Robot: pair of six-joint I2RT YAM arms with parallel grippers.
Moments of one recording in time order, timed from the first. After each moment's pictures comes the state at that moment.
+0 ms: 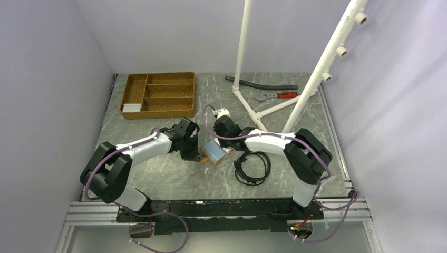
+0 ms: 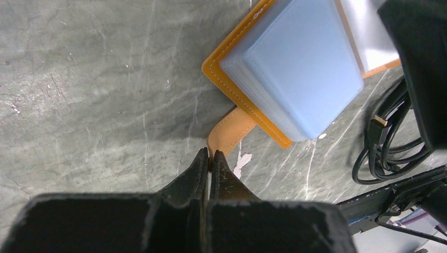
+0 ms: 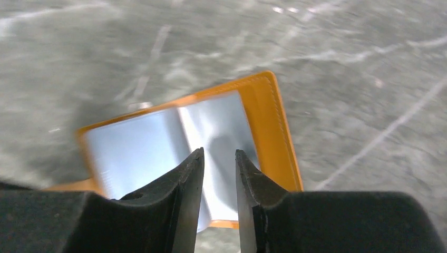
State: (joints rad) left arm -0.60 1.49 0.82 -0.45 0.13 -0.70; right arm 0.85 1.74 1.03 -0.10 0.21 0.31
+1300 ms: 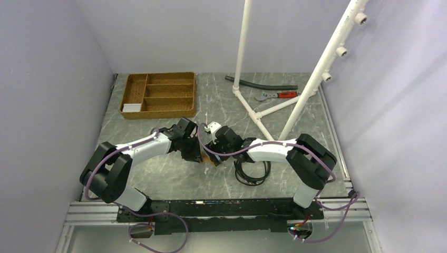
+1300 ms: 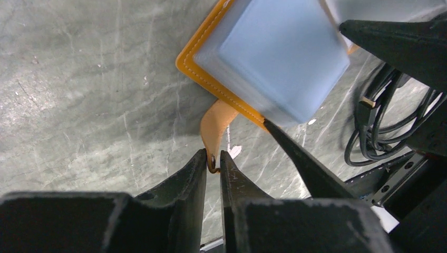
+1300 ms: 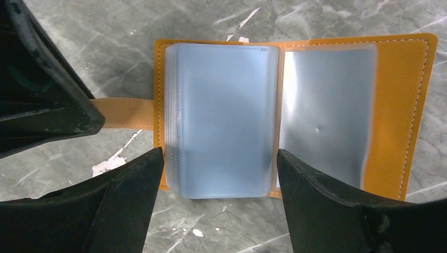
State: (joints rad) left arm -0.59 1.49 0.81 -0.43 0.21 -0.65; right arm 0.92 1.70 0.89 0.01 0.02 0.14
